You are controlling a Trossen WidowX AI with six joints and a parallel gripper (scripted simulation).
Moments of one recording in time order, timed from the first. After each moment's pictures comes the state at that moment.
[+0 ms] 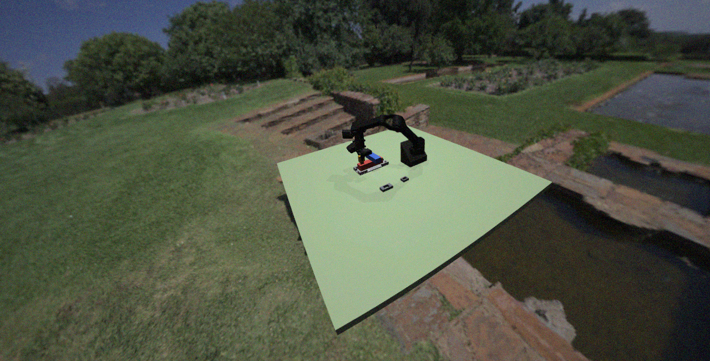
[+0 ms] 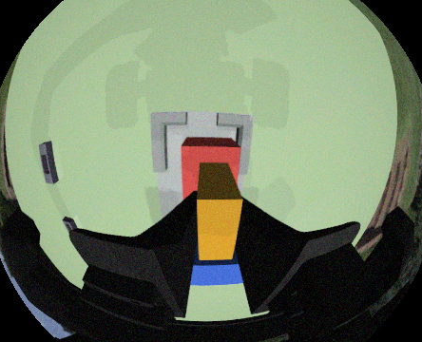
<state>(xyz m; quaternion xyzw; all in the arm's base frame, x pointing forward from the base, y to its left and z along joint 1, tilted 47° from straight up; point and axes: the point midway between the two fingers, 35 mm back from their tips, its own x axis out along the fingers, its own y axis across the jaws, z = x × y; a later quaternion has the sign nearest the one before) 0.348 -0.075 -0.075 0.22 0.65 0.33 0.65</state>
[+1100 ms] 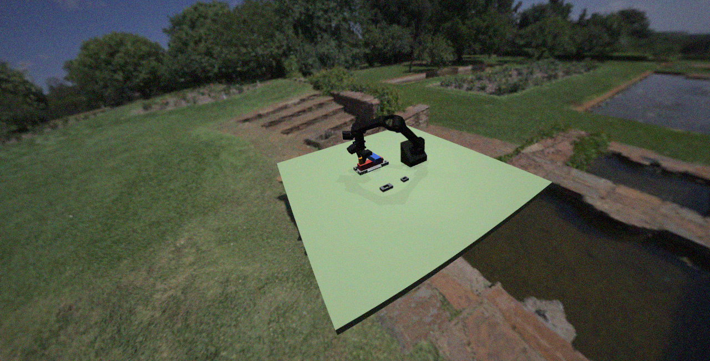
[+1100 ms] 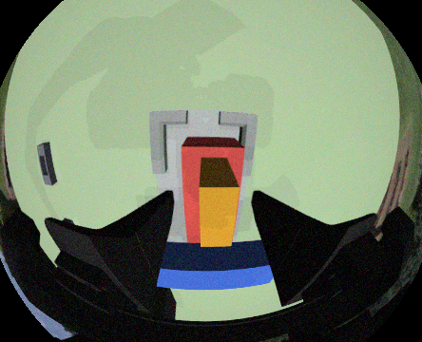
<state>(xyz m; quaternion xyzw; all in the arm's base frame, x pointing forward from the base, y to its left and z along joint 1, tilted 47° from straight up) 0.346 -0.070 -0.079 0.22 0.65 0.33 0.64</state>
